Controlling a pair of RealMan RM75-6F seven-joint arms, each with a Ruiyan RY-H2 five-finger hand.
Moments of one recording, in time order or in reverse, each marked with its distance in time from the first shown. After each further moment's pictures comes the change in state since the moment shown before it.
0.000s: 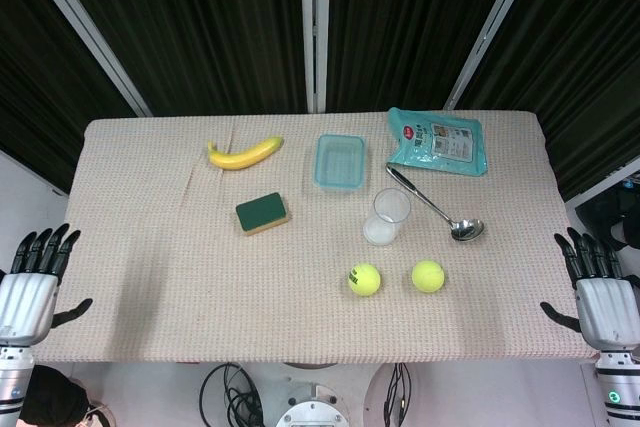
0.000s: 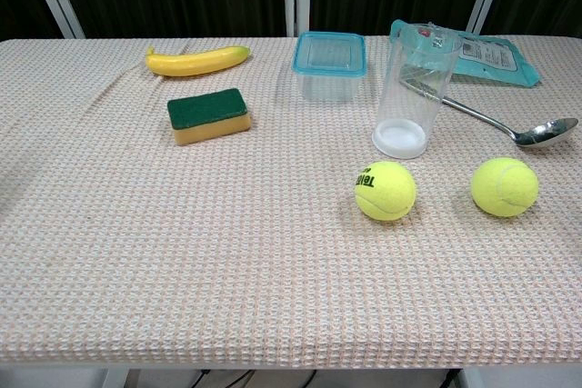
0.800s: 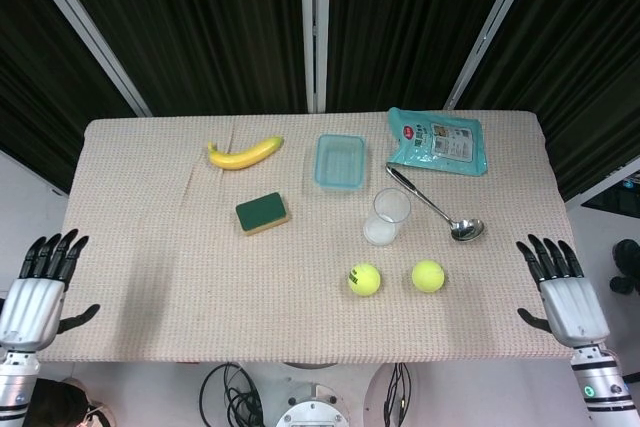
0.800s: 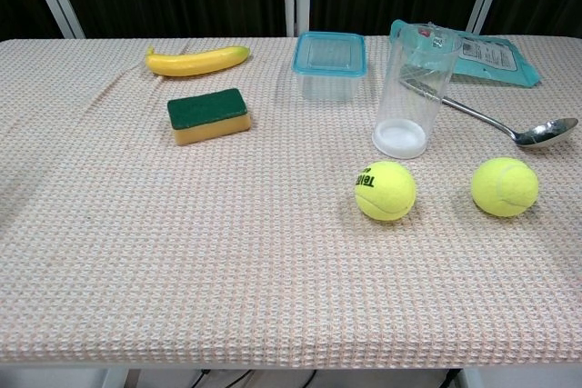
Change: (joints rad) left arm 0.006 -0.008 0.021 -0.017 0.040 0.011 -0.009; right arm 0.067 -0.015 -0.032 -0.032 -0.036 -0.138 -0.143
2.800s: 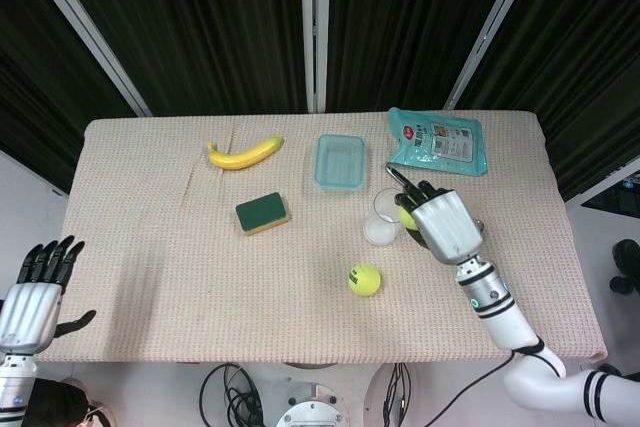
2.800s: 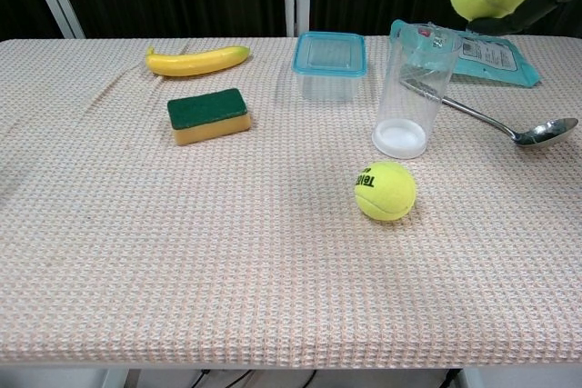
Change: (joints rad) left arm 0.012 0.008 0.011 -0.001 -0.046 -0.036 -0.011; right arm 0.447 -0.198 0.254 -0.060 0.085 -0.202 -0.294
